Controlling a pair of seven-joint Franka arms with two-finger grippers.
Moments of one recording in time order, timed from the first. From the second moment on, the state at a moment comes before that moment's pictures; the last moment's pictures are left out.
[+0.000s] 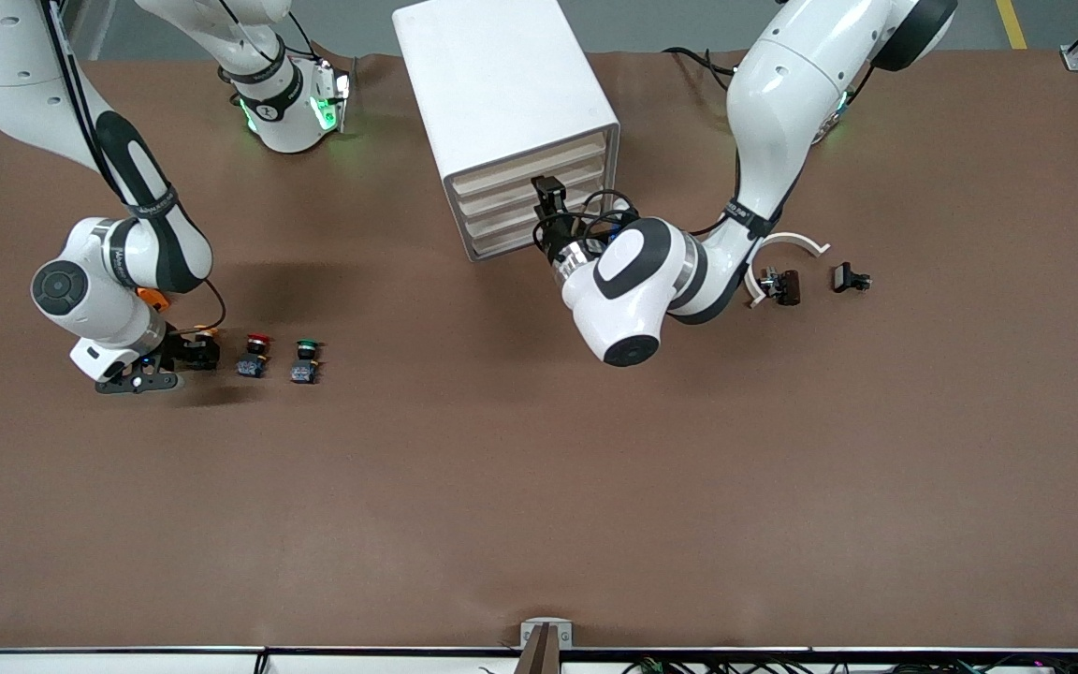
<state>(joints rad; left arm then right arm) -0.51 0.76 -0.20 -1.39 -0.83 1.40 -2.36 -0.13 0.44 -0.08 -2.23 -0.13 2.67 -0.19</state>
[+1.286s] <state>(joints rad) -0.54 0.77 -0.20 -1.42 -0.87 1.38 -2.39 -0.04 0.23 0.03 -1.86 -0.13 1.83 -0.12</state>
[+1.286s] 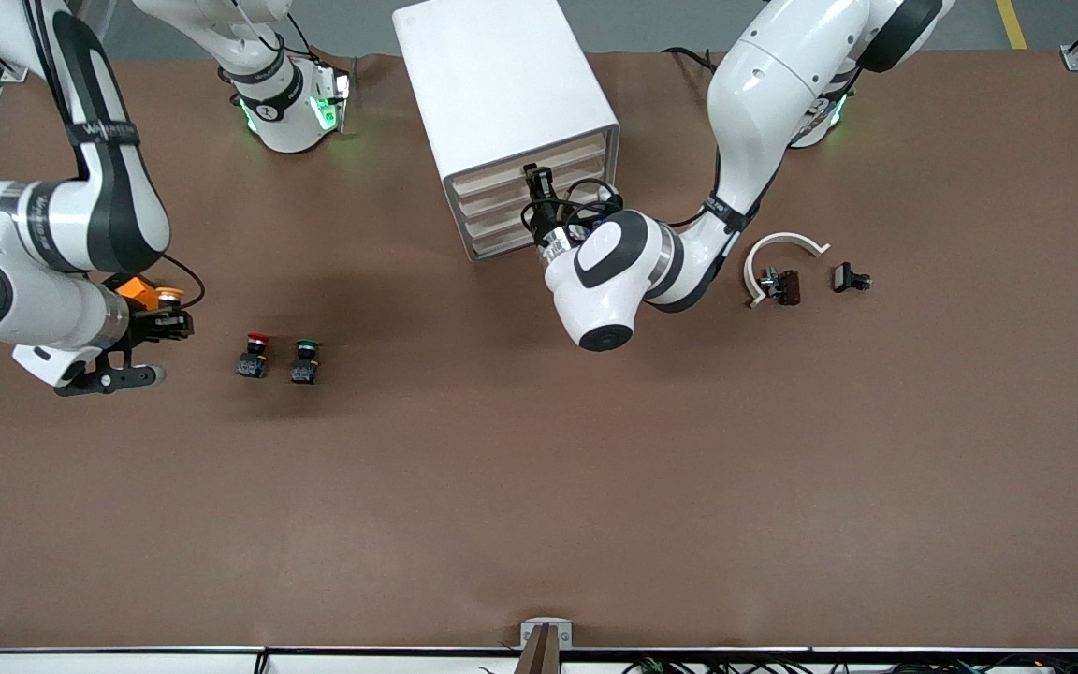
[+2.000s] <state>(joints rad) -0.39 0.77 -0.14 -1.36 -0.87 1.43 -2.38 0.30 0.22 0.04 -1.61 -0.09 1.50 0.36</state>
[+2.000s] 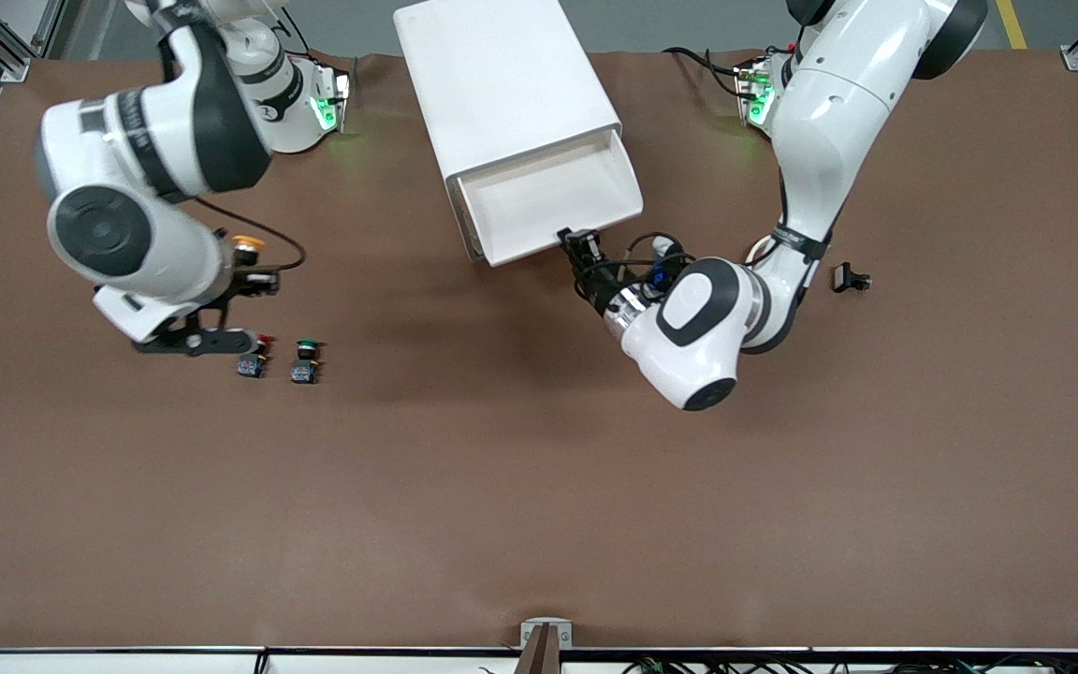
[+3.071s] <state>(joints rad) -0.31 0.77 -0.11 -1.30 -0.87 1.52 -2.34 0.76 0.31 0.04 -1.50 0.11 1.74 1.58</state>
